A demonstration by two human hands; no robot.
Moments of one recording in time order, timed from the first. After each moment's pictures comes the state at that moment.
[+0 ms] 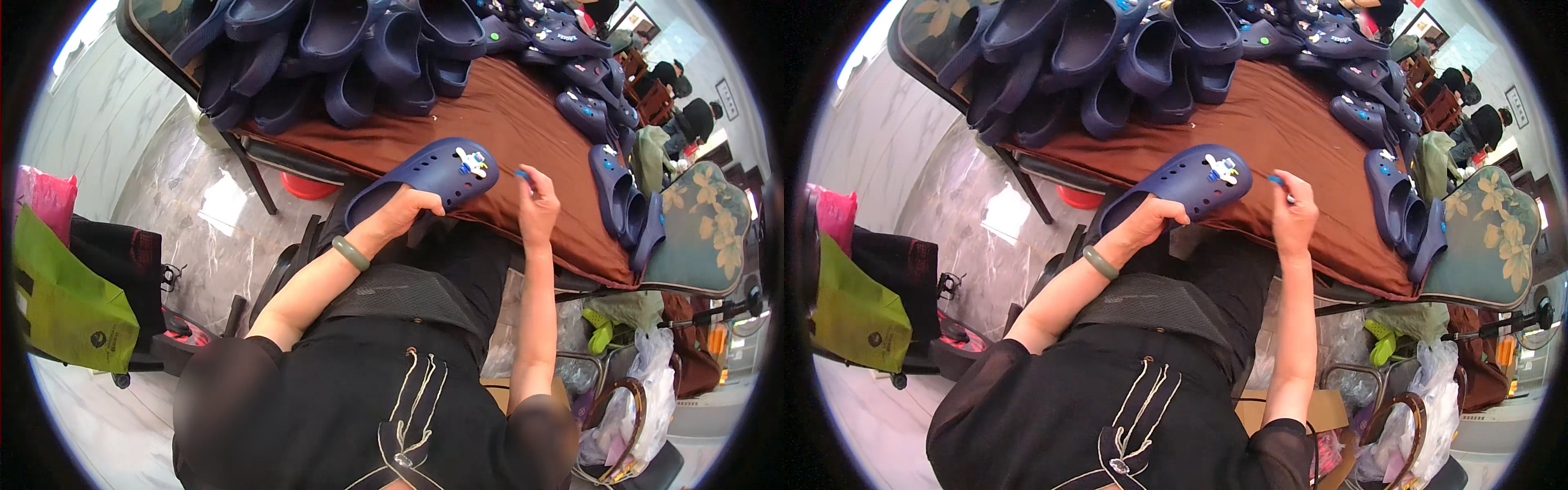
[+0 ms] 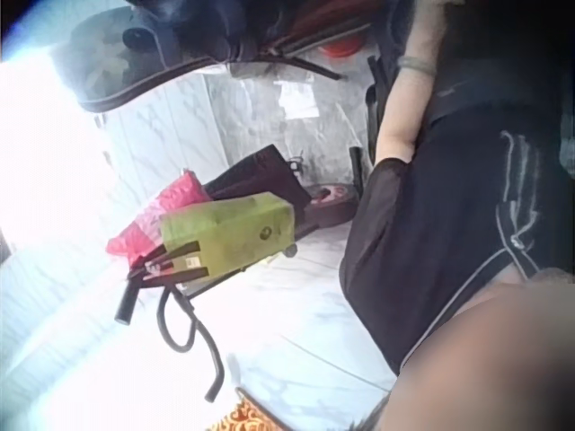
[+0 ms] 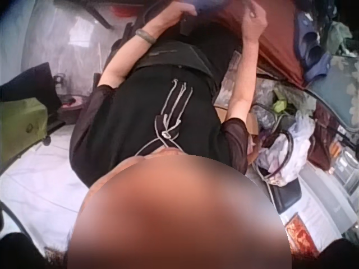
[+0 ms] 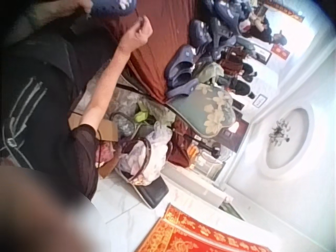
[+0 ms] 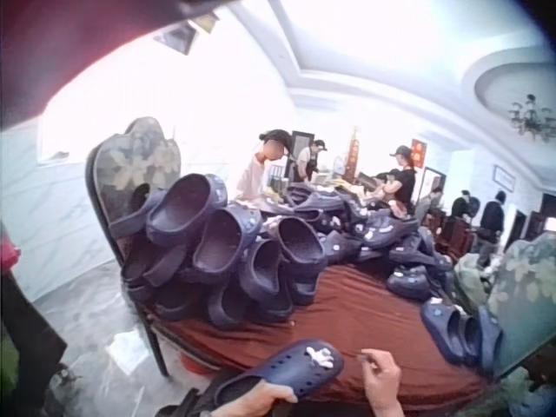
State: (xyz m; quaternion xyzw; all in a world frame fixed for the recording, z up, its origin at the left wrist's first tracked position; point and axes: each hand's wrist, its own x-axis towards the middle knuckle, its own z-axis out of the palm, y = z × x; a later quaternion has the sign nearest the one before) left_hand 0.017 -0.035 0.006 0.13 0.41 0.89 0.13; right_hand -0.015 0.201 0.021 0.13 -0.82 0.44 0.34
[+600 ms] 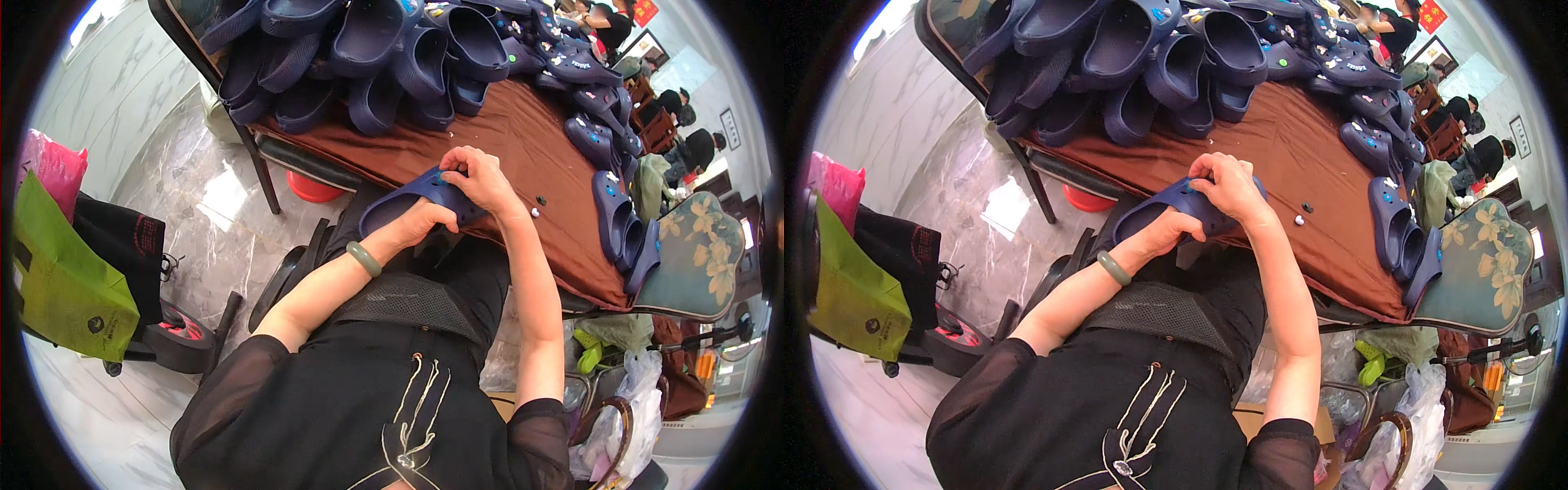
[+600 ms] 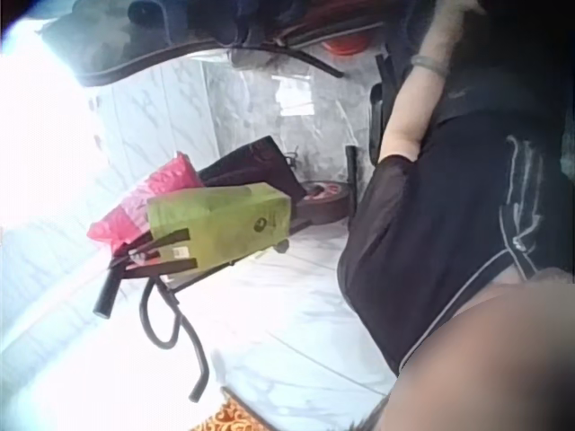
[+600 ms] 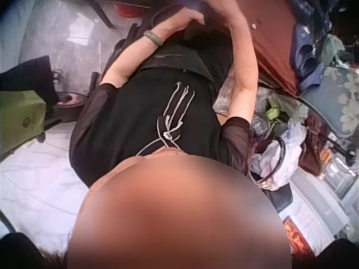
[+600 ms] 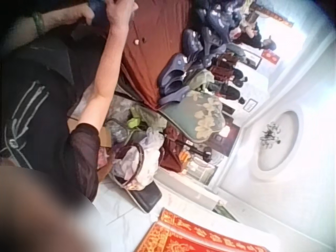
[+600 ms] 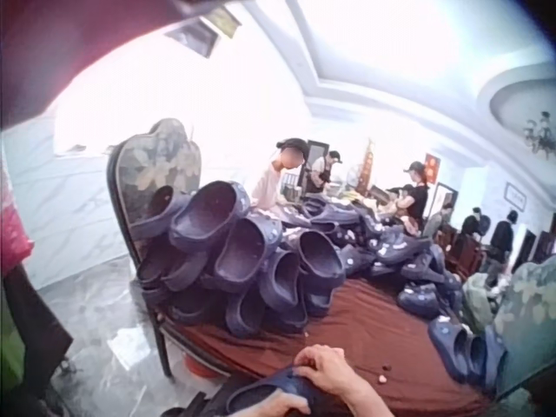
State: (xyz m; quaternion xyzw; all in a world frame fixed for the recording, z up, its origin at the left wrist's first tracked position) left_hand 0.010 -0.035 -0.006 0.17 0.39 0.89 0.16; right_hand -0.053 0.091 0.069 0.31 -0.91 0.28 -0.03
